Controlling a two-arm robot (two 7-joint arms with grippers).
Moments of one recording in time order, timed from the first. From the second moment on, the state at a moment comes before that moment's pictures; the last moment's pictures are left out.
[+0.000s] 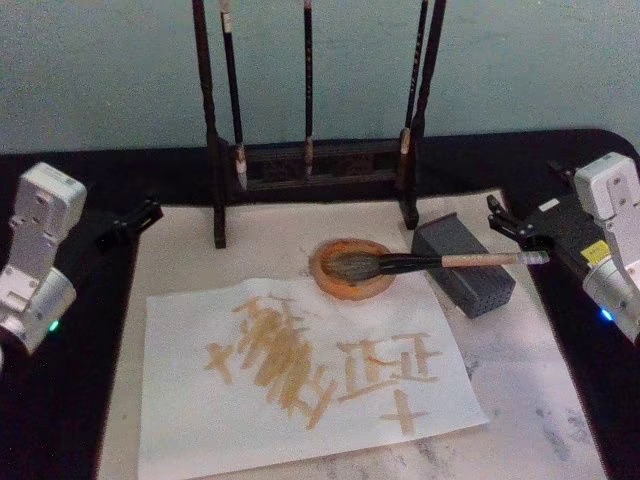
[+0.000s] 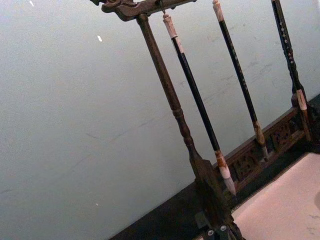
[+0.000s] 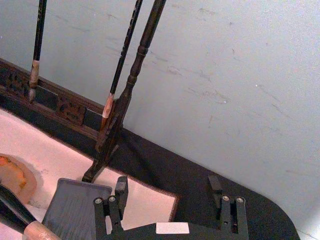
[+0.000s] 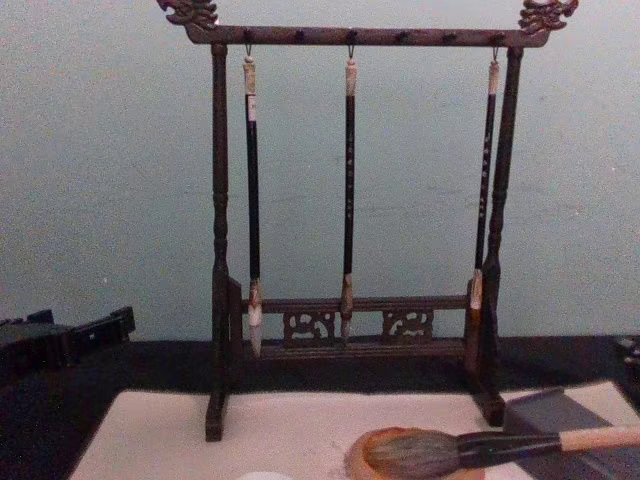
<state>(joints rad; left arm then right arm) -0.20 0.60 0.45 -1.41 -0.25 -0.12 0.03 0.20 0.60 -0.45 -1.41 0.25 -0.12 -0.03</state>
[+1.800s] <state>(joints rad) -0.20 0.60 0.45 -1.41 -0.25 -0.12 0.03 0.09 0.65 -0.35 -1.54 0.33 -0.08 0.02</state>
